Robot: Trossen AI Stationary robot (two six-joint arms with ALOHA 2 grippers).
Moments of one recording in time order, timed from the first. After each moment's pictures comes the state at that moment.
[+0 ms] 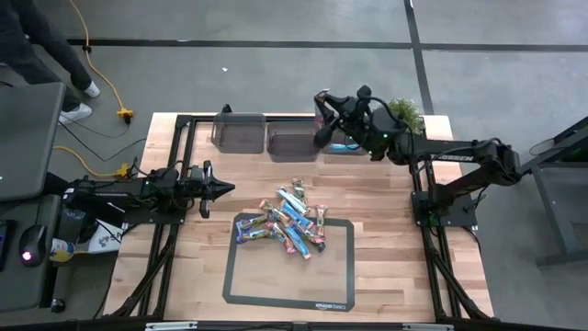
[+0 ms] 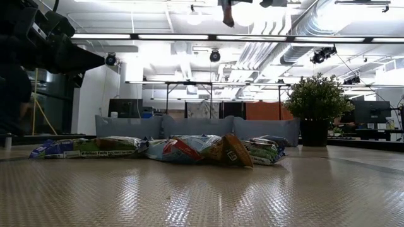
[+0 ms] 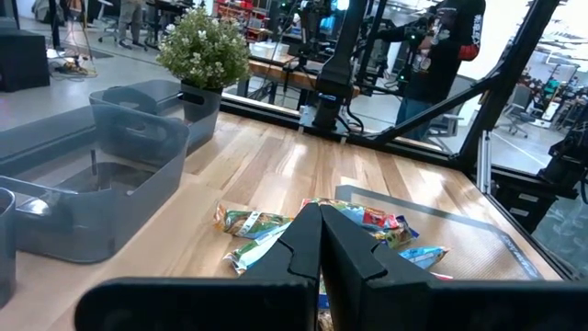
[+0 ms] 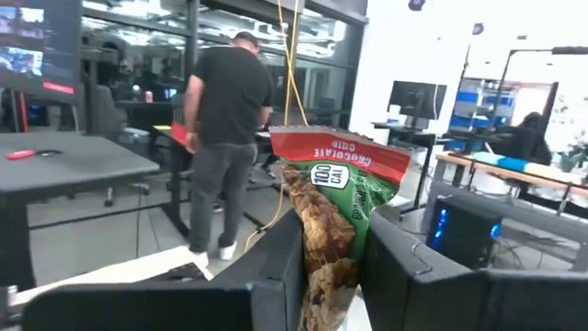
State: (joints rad) left arm 0.01 0.06 0.02 0.01 -0.09 -0.22; right arm -0.18 1.36 1.18 0.33 0.56 -0.16
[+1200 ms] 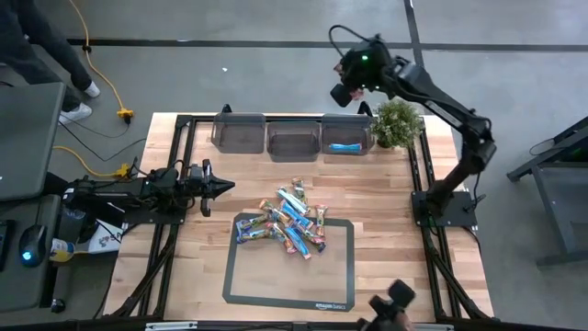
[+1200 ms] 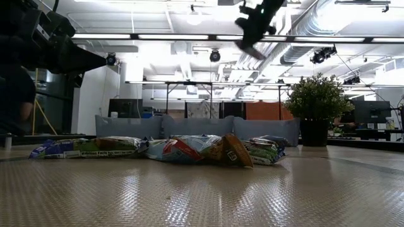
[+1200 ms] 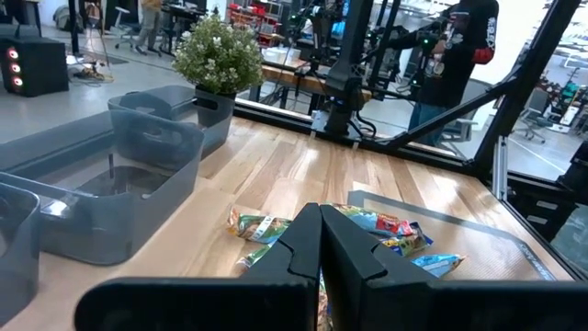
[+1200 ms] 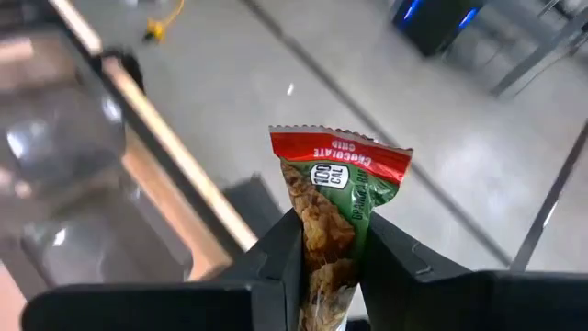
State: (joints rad) left arm 0.01 0.06 0.02 0.01 -0.13 -0.21; right arm -0.68 1.65 1.79 -0.79 0.21 -0.16
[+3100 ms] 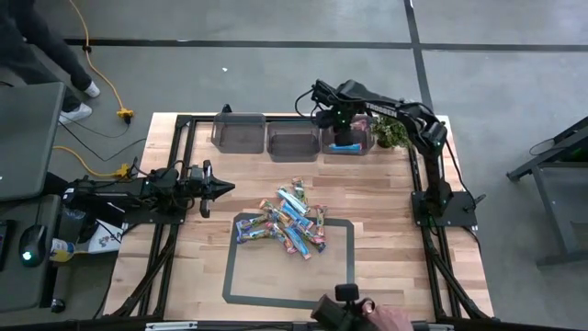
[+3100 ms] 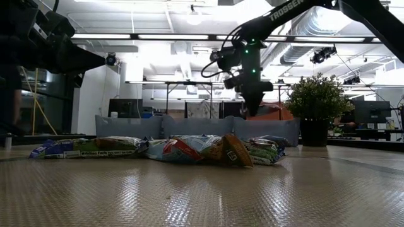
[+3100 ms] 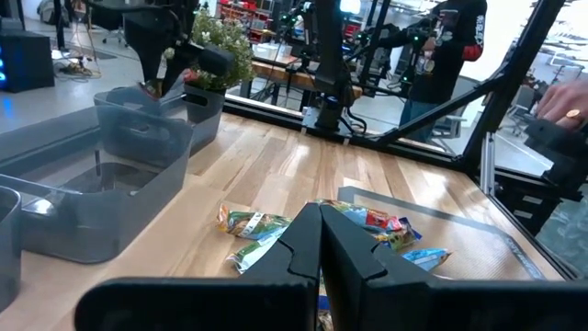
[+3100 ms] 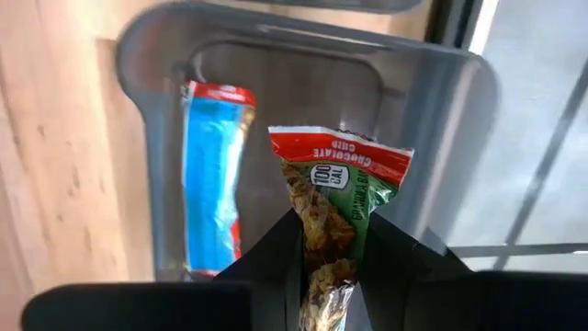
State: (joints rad) left arm 0.01 0.06 0.02 0.01 -0.10 -0.22; right arm -0.64 2.07 1.78 -1.17 0.17 -0.72
